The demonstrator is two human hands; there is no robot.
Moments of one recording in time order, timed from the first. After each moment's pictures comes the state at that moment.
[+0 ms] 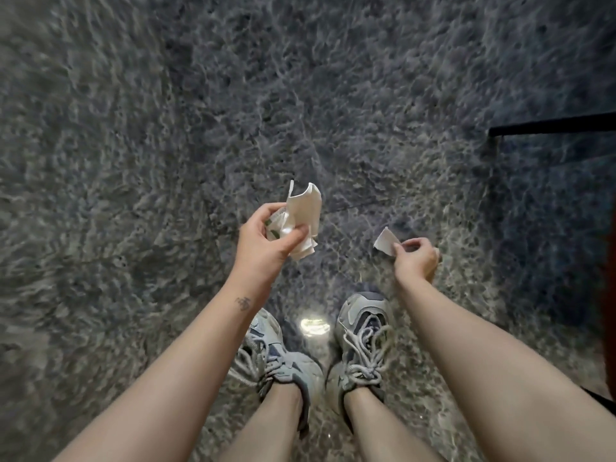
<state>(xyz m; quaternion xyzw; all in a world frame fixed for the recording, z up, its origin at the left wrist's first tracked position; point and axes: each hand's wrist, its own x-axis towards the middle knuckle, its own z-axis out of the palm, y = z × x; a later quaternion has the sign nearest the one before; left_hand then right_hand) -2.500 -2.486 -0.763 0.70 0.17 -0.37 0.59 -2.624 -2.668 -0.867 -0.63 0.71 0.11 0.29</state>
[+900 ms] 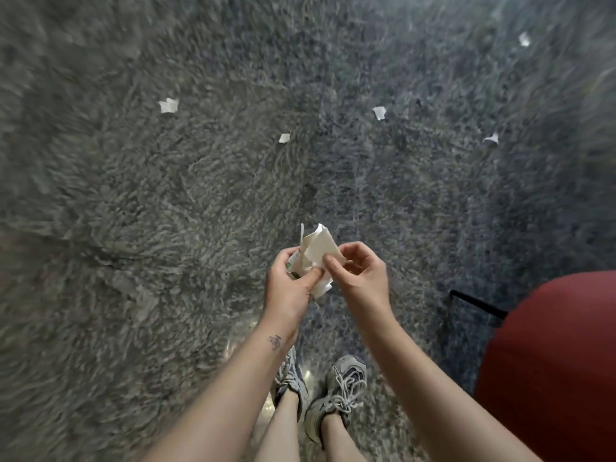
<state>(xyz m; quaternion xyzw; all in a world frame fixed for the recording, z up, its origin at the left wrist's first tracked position) -2.438 -2.425 -0.473 0.59 0.32 -0.19 0.72 -2.436 -2.525 -0.471 -0.67 0.27 0.10 0.68</state>
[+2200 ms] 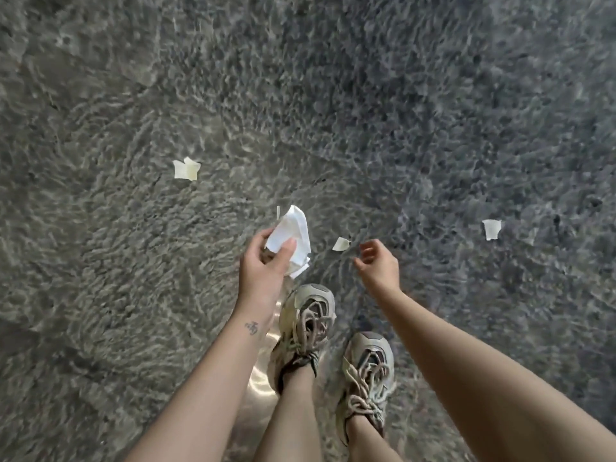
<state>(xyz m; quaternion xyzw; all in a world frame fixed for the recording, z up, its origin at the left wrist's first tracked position) -2.036 -2.298 -0.679 0.61 0.41 -0.09 0.67 -2.010 -2.474 -0.772 -0.85 0.23 0.30 0.36</state>
